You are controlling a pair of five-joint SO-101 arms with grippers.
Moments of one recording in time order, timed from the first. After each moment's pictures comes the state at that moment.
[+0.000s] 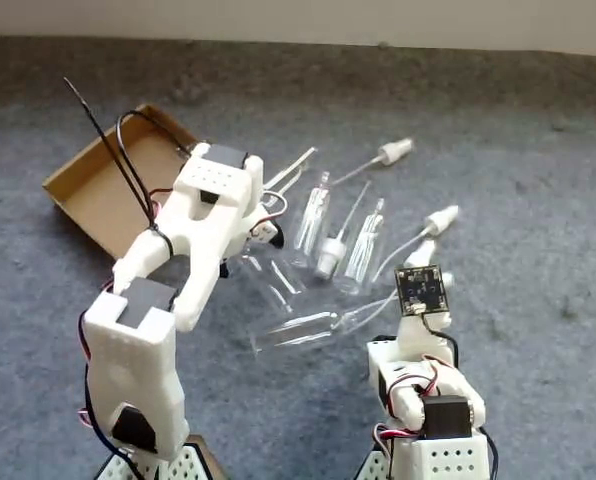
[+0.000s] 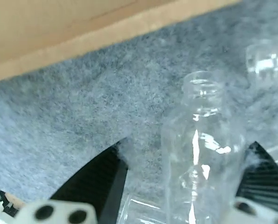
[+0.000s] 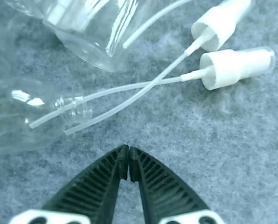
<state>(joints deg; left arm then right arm) 10.6 24.7 -4.0 85.1 53.8 -6.5 -104.7 95.6 71.3 5.5</state>
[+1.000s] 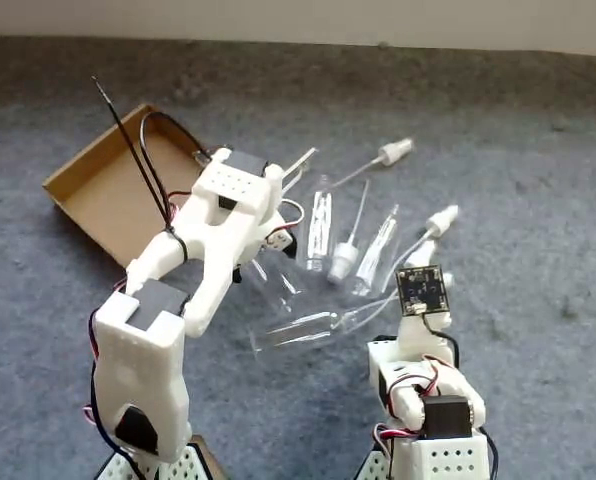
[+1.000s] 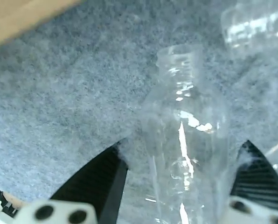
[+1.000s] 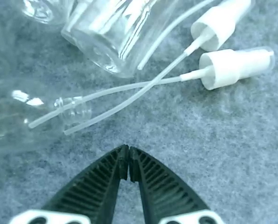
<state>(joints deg) 14.7 25.1 -4.0 84.9 54.3 -6.3 -104.7 95.6 71.3 5.5</state>
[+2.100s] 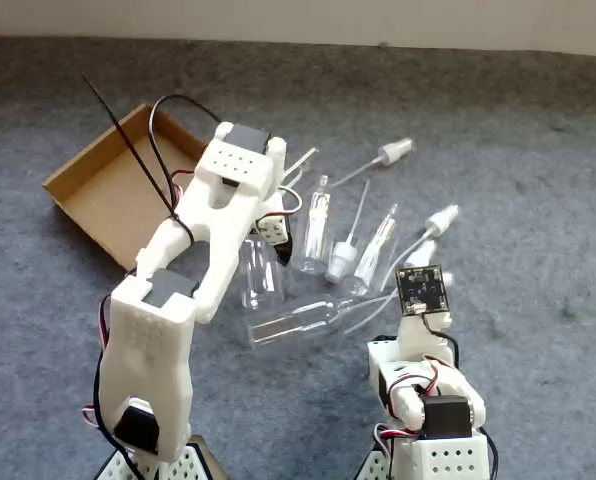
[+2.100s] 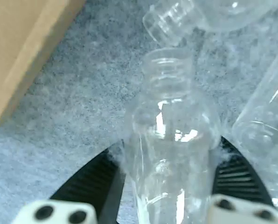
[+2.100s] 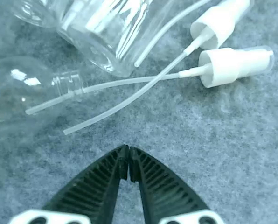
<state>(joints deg) 13.8 33.4 -23.2 98.6 29.2 -6.4 -104.7 95.6 71.3 5.5</state>
